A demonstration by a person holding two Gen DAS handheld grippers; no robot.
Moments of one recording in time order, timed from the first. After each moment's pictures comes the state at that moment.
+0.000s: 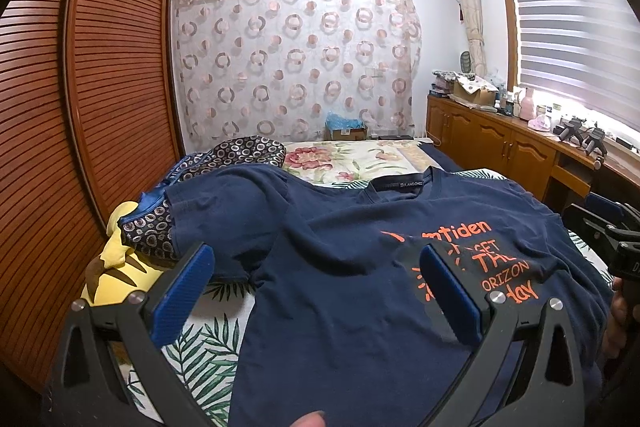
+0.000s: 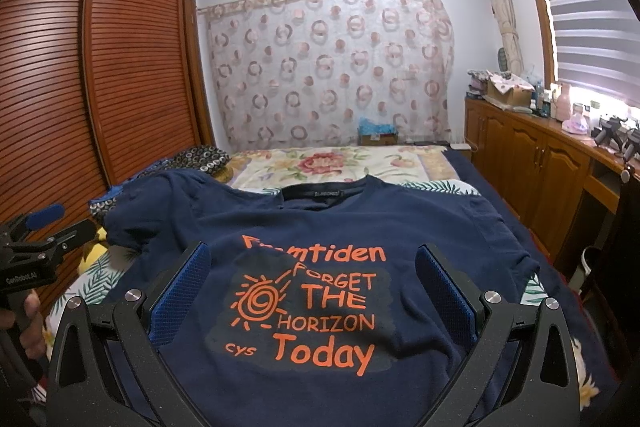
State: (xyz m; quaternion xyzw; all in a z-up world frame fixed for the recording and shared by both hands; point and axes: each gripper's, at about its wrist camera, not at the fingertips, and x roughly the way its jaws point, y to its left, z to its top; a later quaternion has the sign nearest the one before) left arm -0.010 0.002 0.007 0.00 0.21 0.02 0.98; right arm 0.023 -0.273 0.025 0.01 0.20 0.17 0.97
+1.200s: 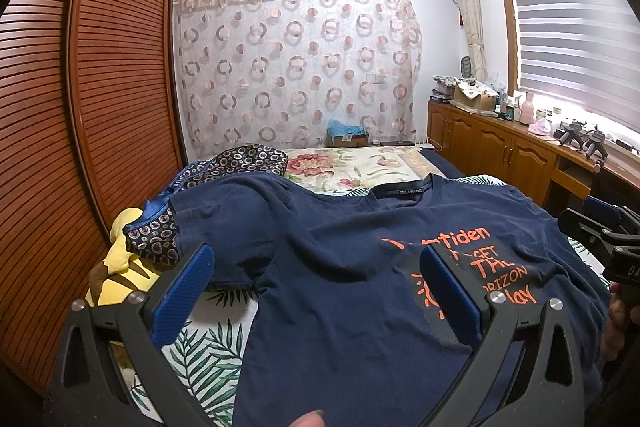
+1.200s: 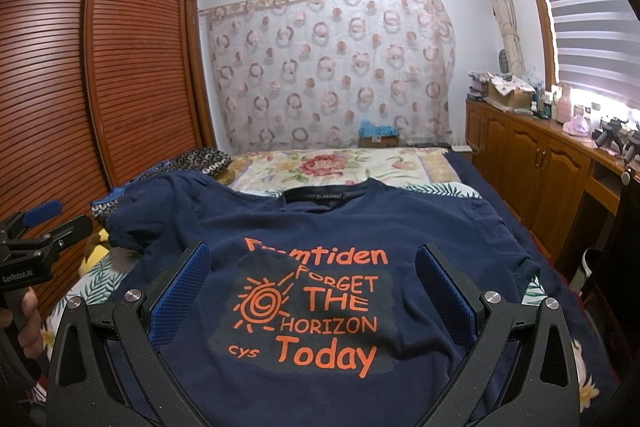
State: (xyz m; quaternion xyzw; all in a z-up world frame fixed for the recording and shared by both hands) left arm -0.012 0.004 0.013 0.00 0.20 0.03 0.98; right arm 0.022 -0.273 0.025 0.01 0.20 0.17 0.97
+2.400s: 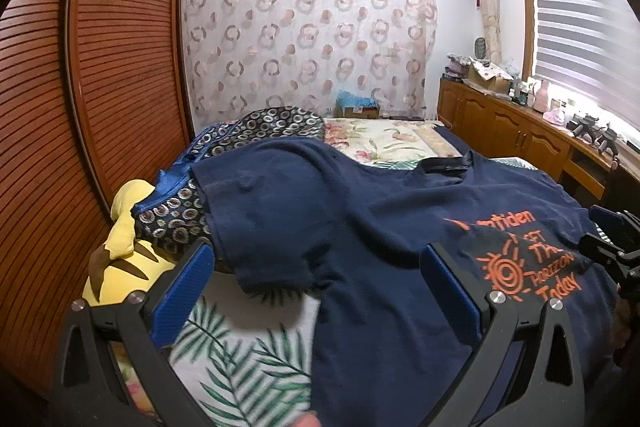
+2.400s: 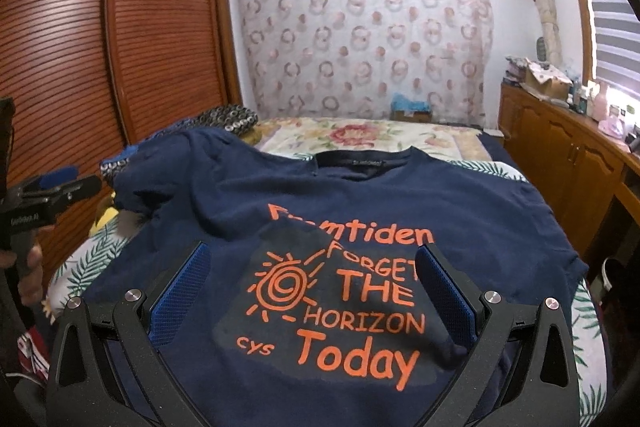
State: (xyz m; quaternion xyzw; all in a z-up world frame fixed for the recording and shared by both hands) left arm 0.032 0.077 -0.015 -0.02 0.26 0.03 0.97; right arm 0.060 -0.235 -0.002 -0.03 0.25 0.23 0.94
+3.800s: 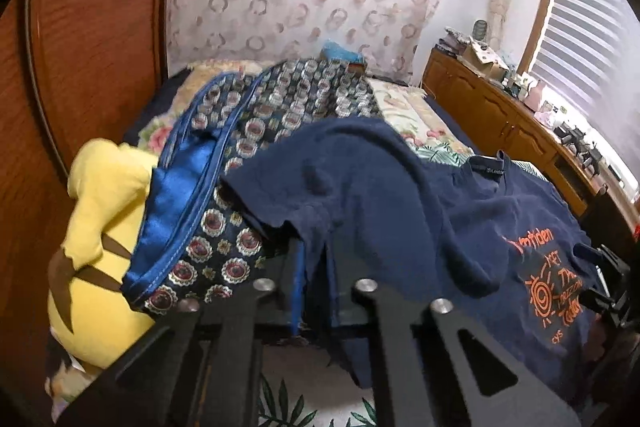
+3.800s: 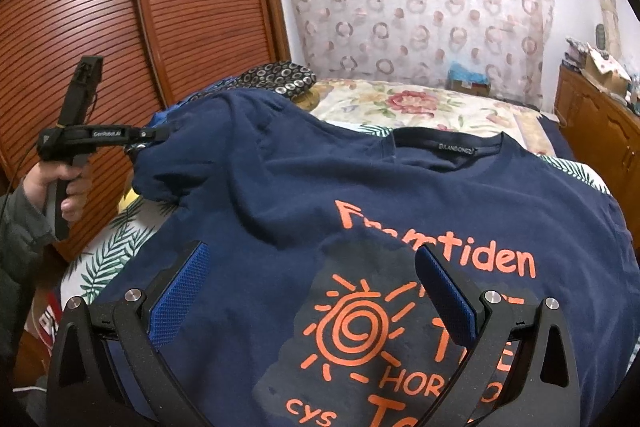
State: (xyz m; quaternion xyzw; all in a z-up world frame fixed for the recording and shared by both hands) left arm 0.125 0.179 -0.033 -0.09 0.35 -0.04 0.93; right arm 0.113 -0.172 -0.022 -0.04 0.31 0.32 0.90
